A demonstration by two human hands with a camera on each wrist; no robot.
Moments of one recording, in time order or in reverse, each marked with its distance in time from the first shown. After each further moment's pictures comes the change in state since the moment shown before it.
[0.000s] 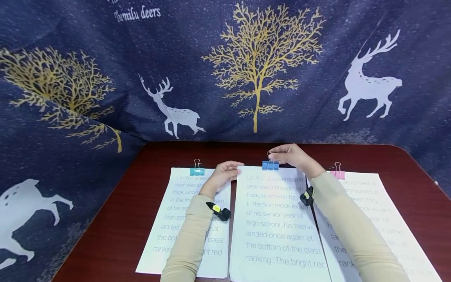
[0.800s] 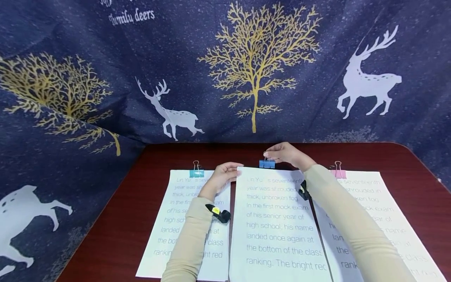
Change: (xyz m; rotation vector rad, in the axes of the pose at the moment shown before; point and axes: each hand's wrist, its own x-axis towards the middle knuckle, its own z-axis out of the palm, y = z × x) left_hand 0.001 -0.001 0.003 0.007 0.018 -0.027; right_hand 0.032 0.007 0.000 -0.019 -0.051 0.111
